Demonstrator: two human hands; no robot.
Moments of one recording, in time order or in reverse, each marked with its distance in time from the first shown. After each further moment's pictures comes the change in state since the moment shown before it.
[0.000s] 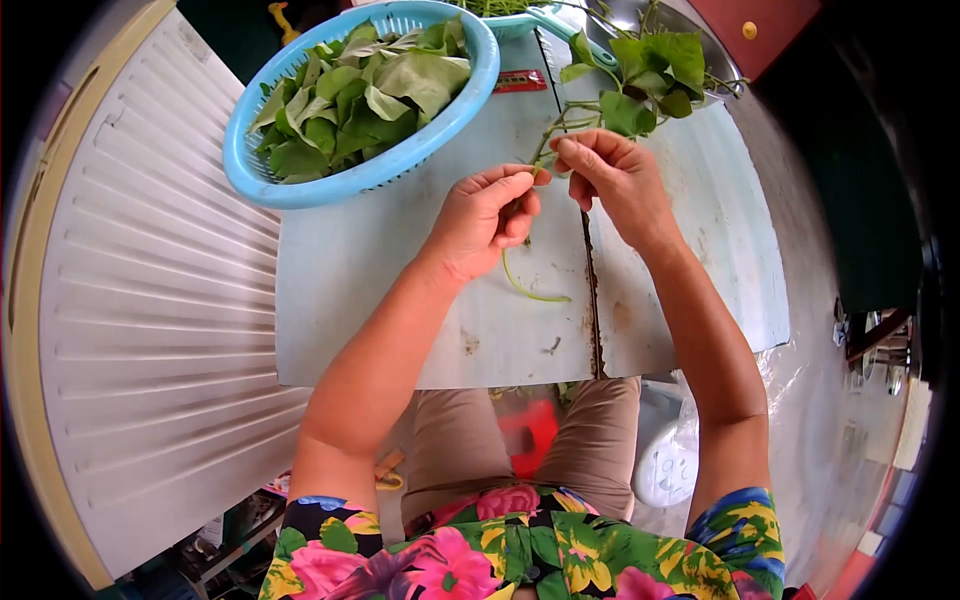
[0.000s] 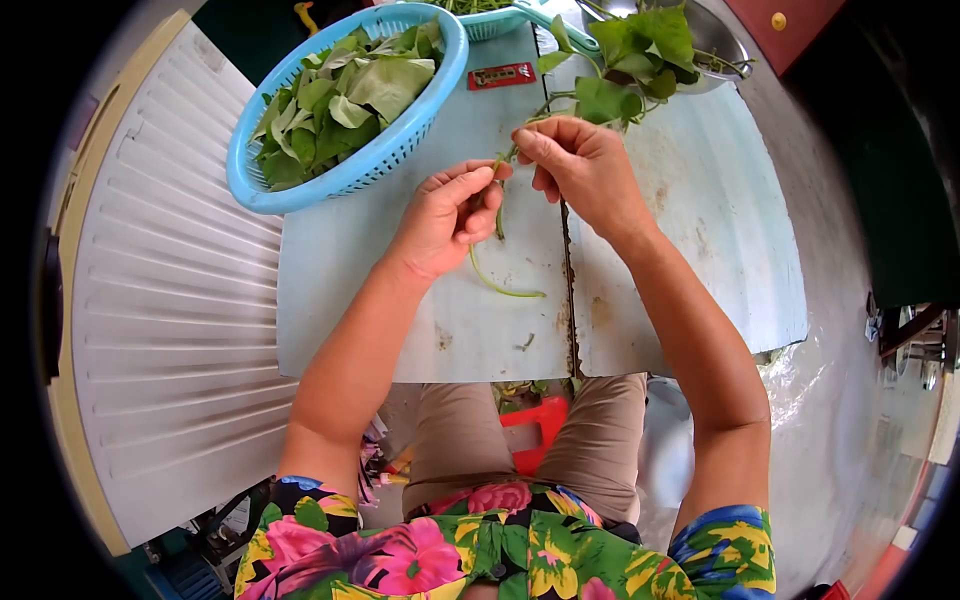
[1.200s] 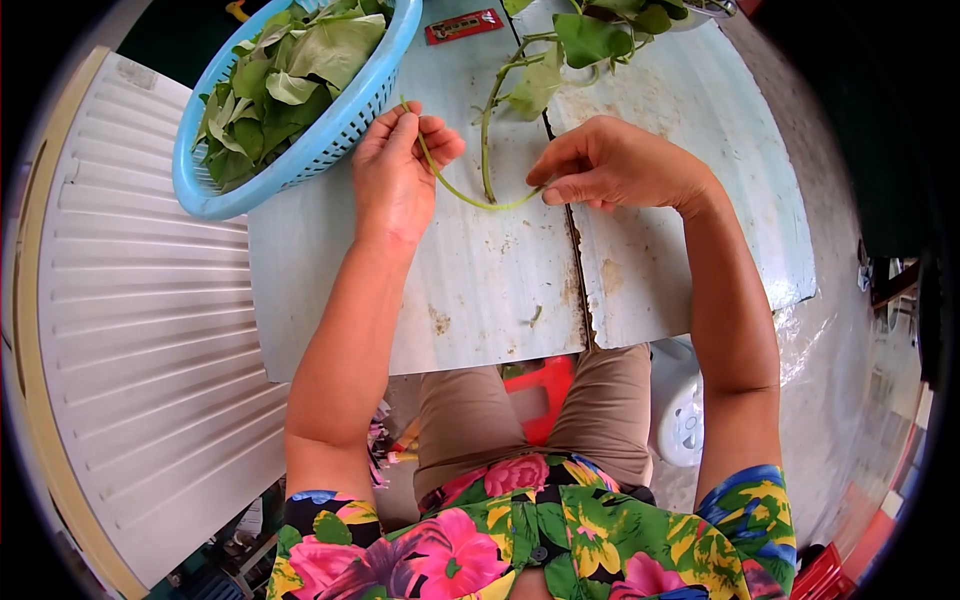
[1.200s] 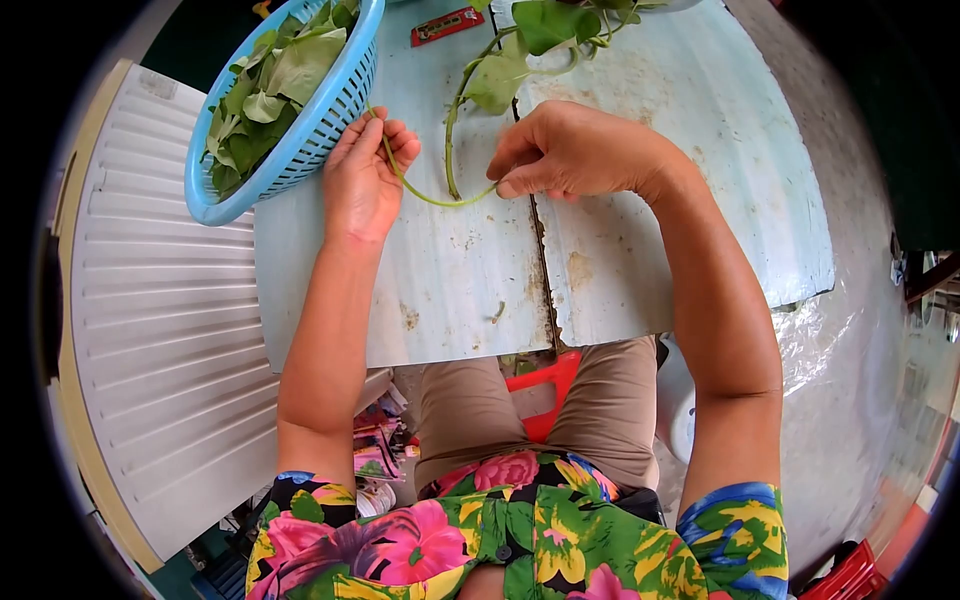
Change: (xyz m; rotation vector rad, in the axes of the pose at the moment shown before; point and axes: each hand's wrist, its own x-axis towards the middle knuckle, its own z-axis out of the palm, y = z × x) left_hand 0.011 -0.003 -0.014 0.062 0.432 0.334; right_hand -0.014 0.003 -0.039 -0.486 -0.573 0.244
